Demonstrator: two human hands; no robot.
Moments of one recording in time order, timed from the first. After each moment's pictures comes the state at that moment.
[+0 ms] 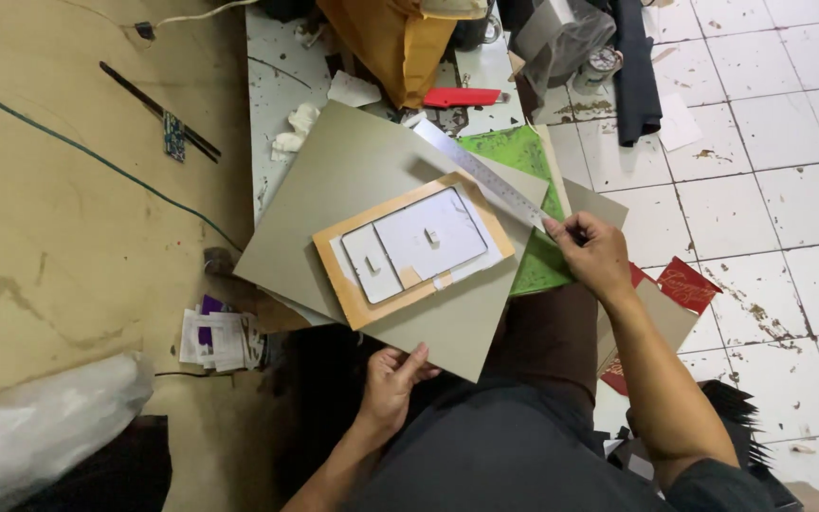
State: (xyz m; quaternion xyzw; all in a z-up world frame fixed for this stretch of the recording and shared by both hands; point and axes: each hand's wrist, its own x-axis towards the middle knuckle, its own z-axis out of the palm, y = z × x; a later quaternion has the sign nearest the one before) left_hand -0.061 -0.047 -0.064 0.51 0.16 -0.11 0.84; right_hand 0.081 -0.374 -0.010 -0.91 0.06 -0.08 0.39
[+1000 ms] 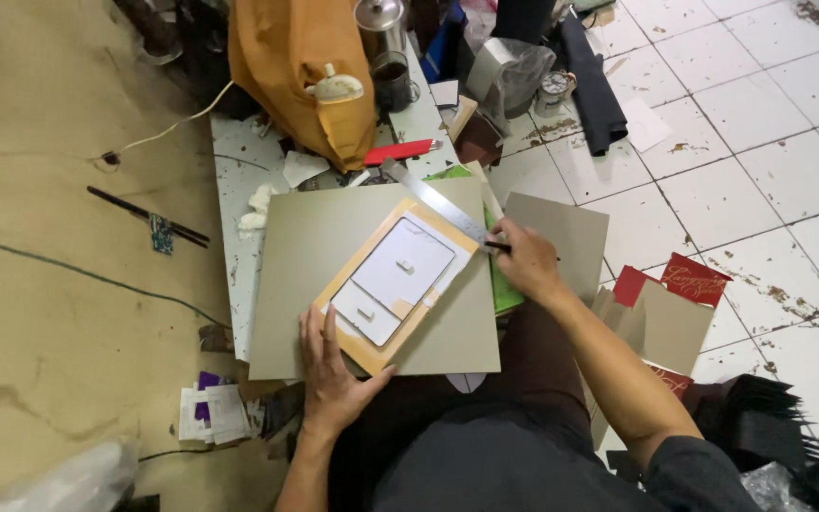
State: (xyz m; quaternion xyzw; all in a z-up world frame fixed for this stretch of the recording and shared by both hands) left_hand 0.010 -0.020 0.006 0.94 -0.17 0.13 0.25; right_hand 0.119 -0.384 -0.045 -0.95 0.06 -0.01 0.30
